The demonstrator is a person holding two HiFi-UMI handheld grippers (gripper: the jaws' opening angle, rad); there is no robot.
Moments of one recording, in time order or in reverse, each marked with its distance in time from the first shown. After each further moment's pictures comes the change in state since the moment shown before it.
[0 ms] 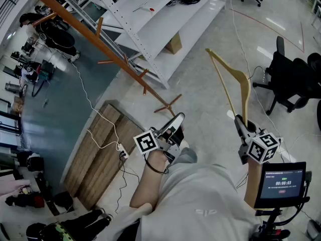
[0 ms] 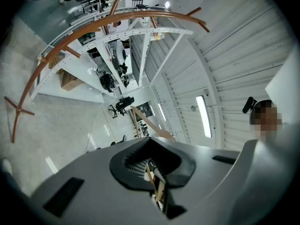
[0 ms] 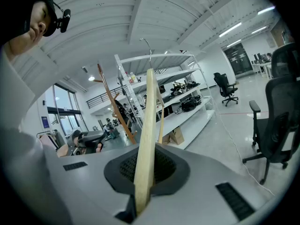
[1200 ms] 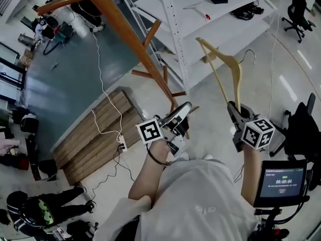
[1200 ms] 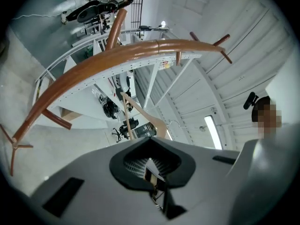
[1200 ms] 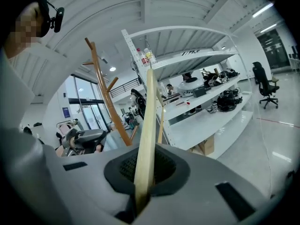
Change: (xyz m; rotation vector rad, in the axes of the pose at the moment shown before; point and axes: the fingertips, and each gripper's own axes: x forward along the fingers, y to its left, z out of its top) left arm 0.026 0.055 0.245 0.041 -0.250 0.050; right arm 0.313 0.057 0.134 -0.134 0.146 0.298
